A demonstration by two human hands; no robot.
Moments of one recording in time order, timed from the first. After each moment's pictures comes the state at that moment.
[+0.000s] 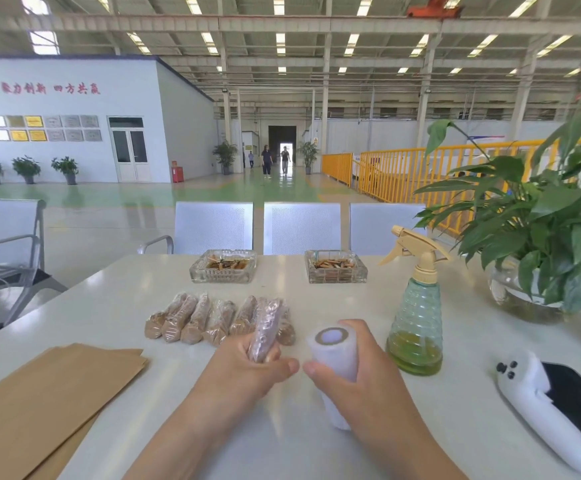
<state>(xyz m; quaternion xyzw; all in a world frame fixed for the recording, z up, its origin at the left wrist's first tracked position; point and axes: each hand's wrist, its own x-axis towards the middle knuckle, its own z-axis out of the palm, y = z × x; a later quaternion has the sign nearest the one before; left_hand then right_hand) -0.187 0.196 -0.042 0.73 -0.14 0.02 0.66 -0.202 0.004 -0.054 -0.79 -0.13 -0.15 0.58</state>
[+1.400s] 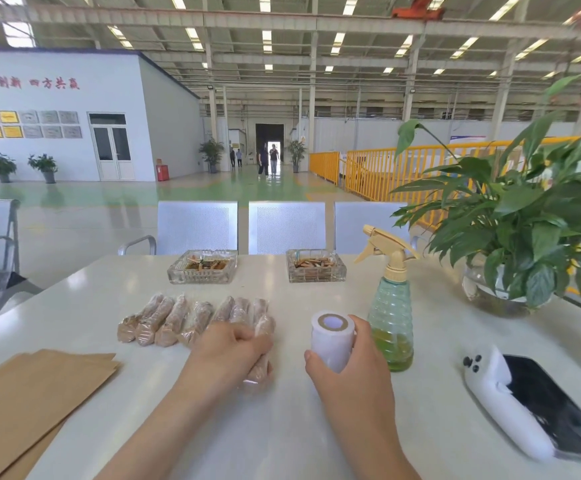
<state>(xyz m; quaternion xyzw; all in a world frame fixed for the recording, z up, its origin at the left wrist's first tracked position) -0.165 0.176 -0.028 0.84 -0.01 0.02 0.54 -0.189 -0.004 -0.072 -0.84 0.05 -0.26 0.48</state>
